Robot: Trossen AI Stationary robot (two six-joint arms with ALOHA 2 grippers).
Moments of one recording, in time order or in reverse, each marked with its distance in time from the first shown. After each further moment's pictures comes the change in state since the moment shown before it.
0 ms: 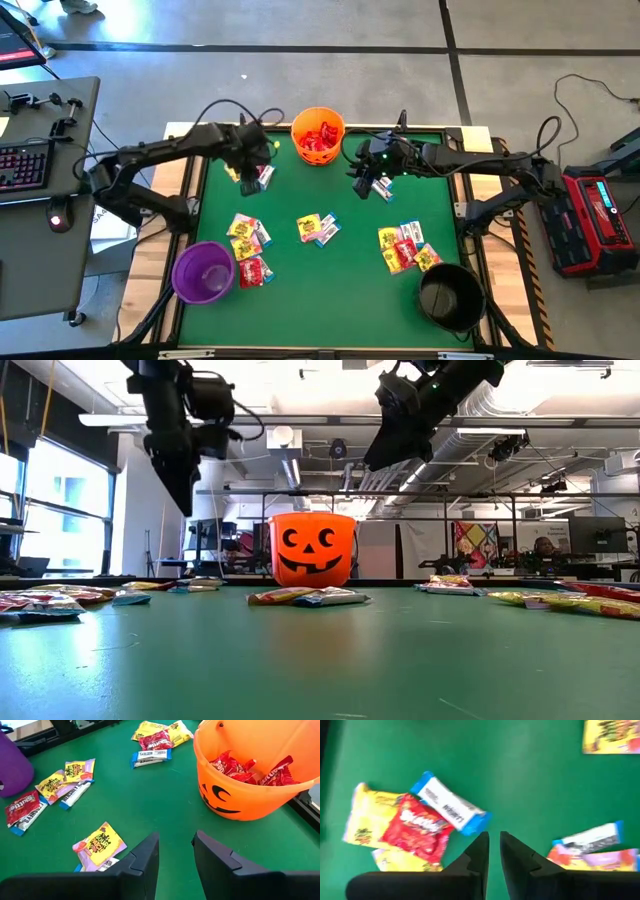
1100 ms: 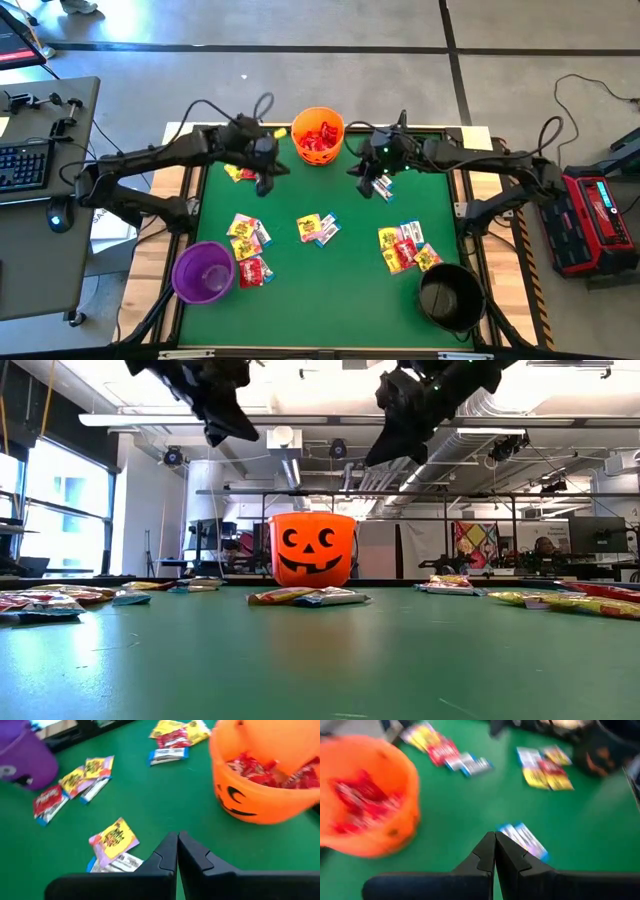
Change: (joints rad) left arm -0.153 -0.148 0.000 0.451 0.215 -0.232; right arm -0.049 -0.001 0.000 0.005 -0.158 -0.067
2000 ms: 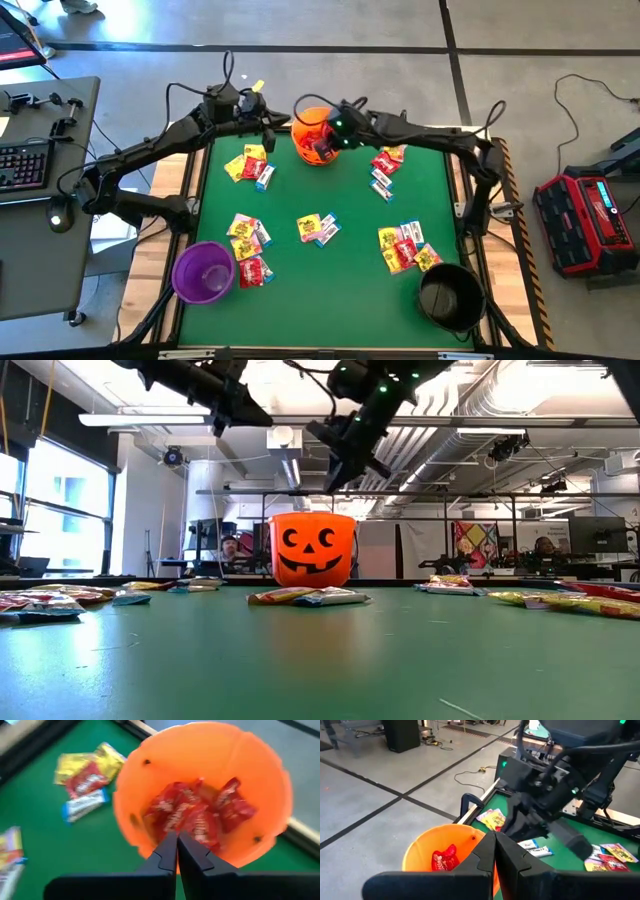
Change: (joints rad) left arm 0.265 -0.001 -0.001 0.399 -0.037 -0.046; right arm -0.086 0.455 0.523 -0.199 0.260 0.283
